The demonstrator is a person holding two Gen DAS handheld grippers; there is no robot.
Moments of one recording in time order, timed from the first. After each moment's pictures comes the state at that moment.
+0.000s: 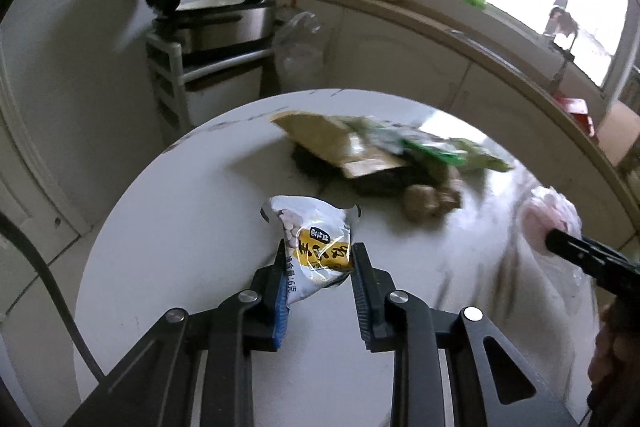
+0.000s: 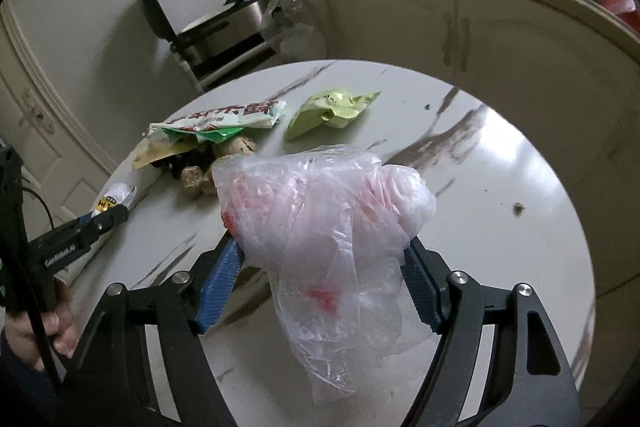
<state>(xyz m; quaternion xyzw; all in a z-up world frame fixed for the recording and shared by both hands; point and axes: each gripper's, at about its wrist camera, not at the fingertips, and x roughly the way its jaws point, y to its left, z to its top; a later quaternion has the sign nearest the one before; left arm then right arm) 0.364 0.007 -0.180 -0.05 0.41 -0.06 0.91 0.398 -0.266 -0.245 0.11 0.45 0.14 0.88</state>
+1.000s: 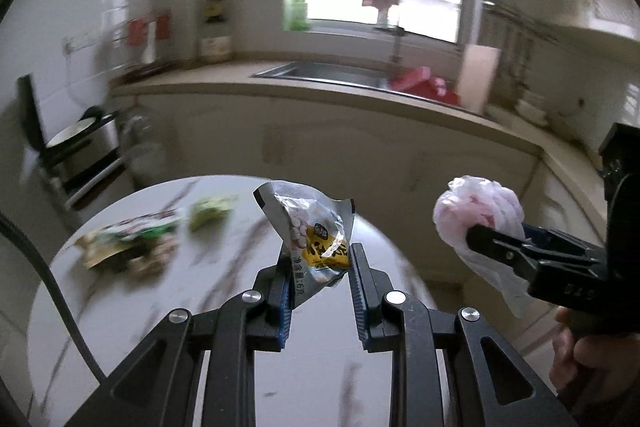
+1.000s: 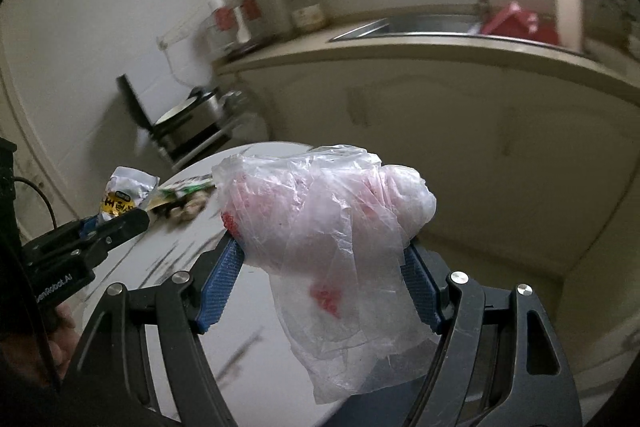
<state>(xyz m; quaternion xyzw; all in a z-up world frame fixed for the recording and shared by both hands) 0.206 -0.202 -0.086 0.06 0.30 -0.25 0.92 0.239 -0.428 -0.173 0.17 0.33 0.03 0.93</state>
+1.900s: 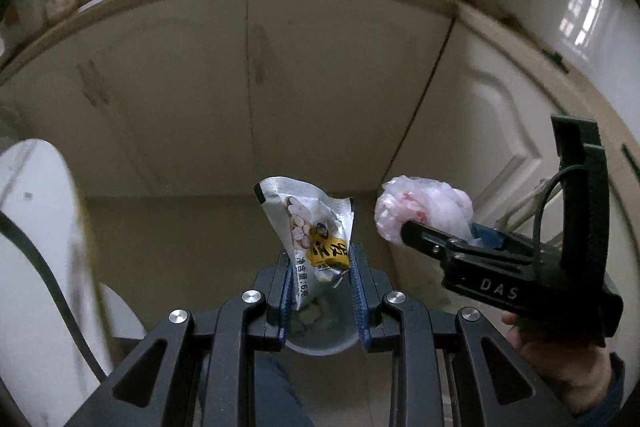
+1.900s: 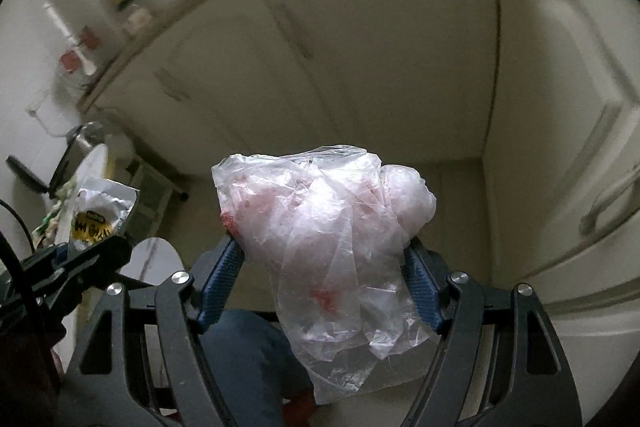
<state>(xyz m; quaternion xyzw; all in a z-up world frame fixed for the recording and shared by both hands) 0.282 -0.466 -0.221 0.16 0.45 -0.38 0.79 0.154 -0.654 -0.341 0.32 0.42 -0.14 0.84</state>
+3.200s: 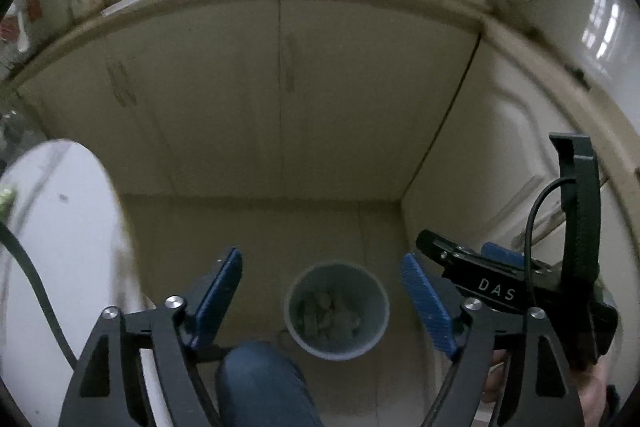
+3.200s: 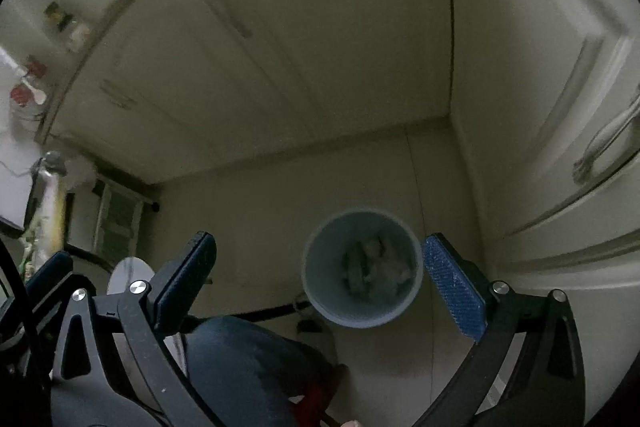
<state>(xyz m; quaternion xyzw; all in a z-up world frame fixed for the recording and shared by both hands) 0.303 -0.459 -0.215 0.15 0.42 -0.34 0.82 0.161 -0.653 -0.360 0.36 0.44 -0.21 0.79</state>
